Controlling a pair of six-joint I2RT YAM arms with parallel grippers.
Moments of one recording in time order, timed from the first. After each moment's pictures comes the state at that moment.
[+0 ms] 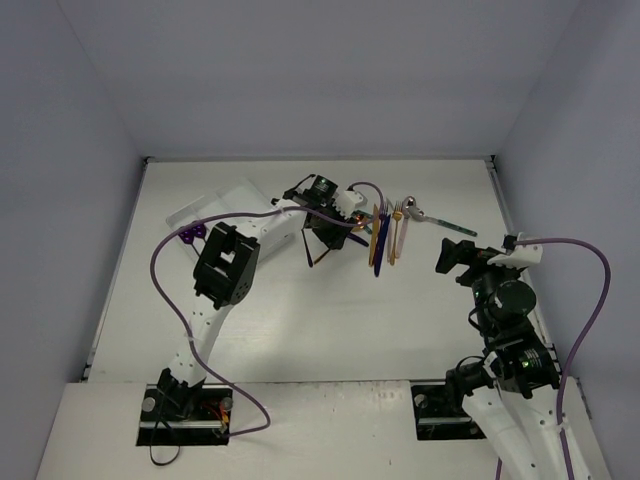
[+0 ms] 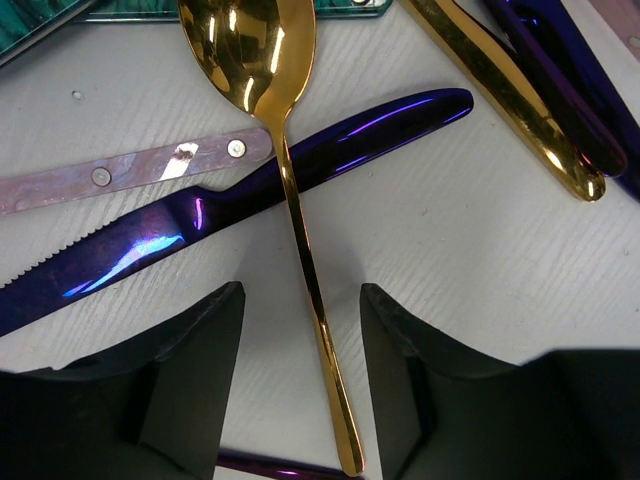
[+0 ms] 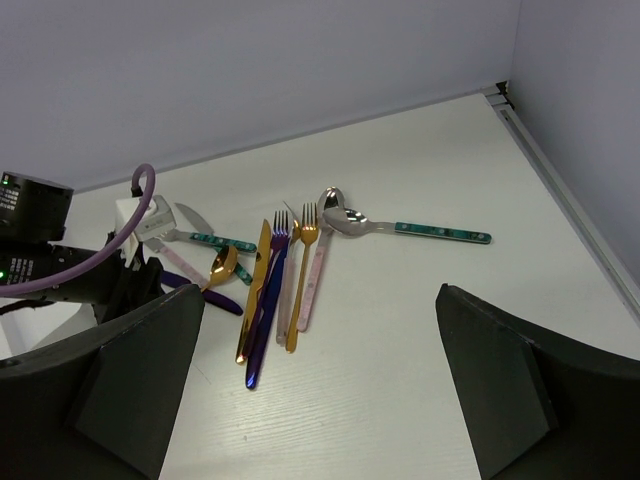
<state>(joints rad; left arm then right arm) -0.60 2.32 1.91 -0.56 0.35 0.26 0.28 0.39 0.63 -0.29 0.34 0.25</state>
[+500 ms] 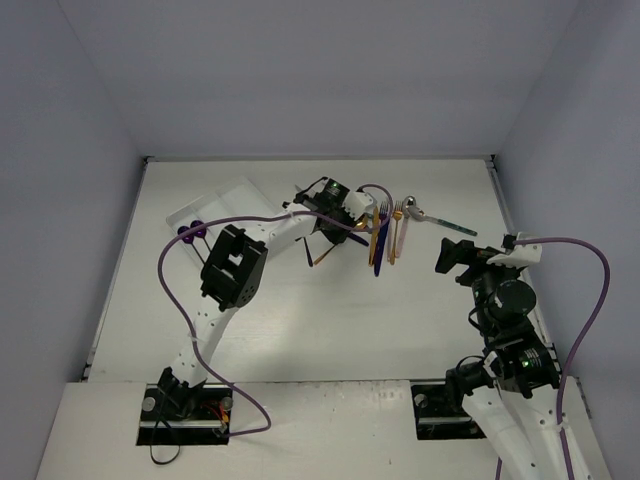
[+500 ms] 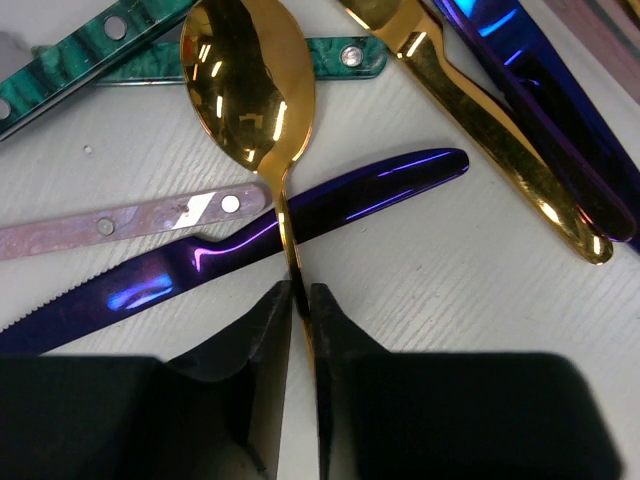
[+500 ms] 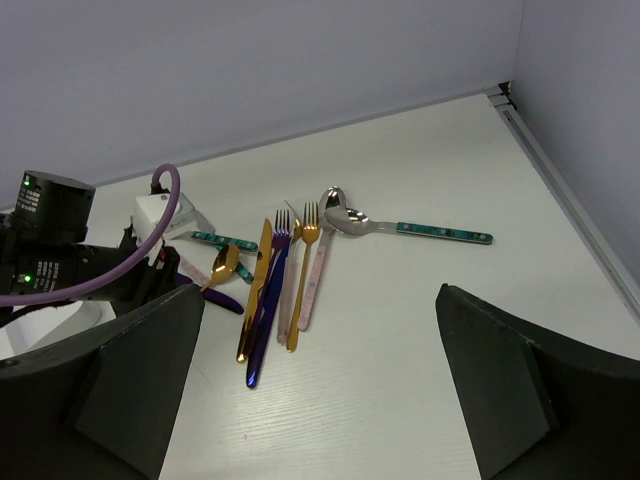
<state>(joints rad) -0.65 2.35 1.94 -0.51 0.23 0.24 0.28 0.39 0.63 -0.29 0.33 0.25</state>
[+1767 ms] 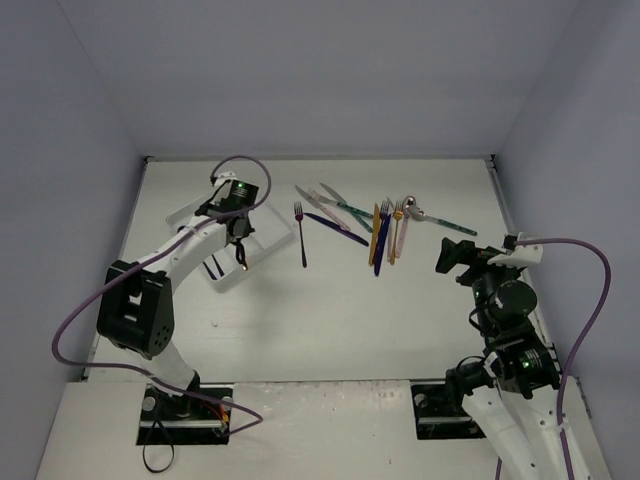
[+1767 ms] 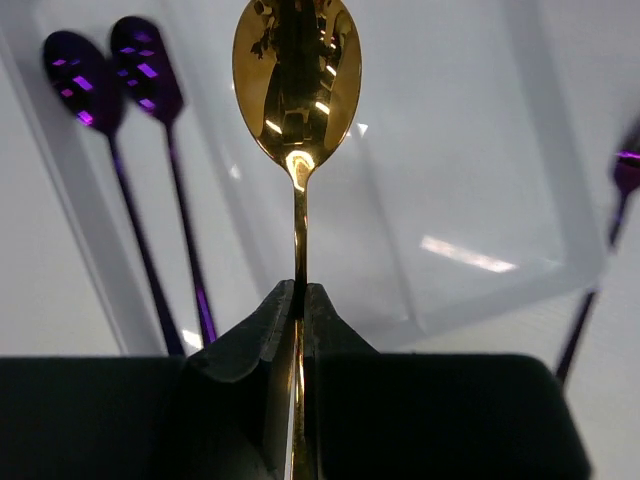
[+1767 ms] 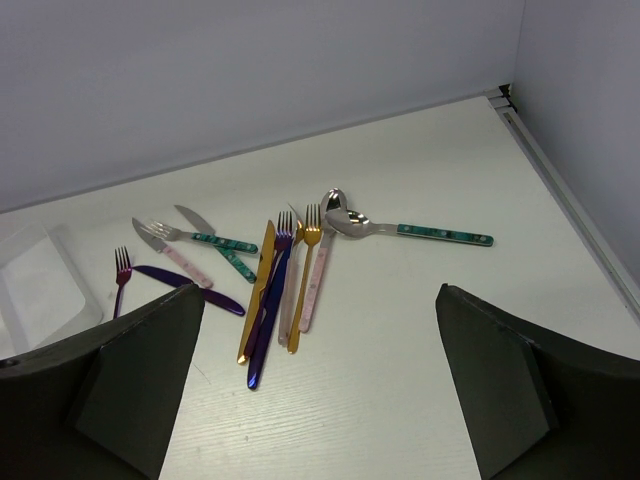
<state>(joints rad) -0.38 1.65 1.26 -0.52 -0.46 -0.55 0.28 0.39 0.63 -0.28 0.33 0.25</state>
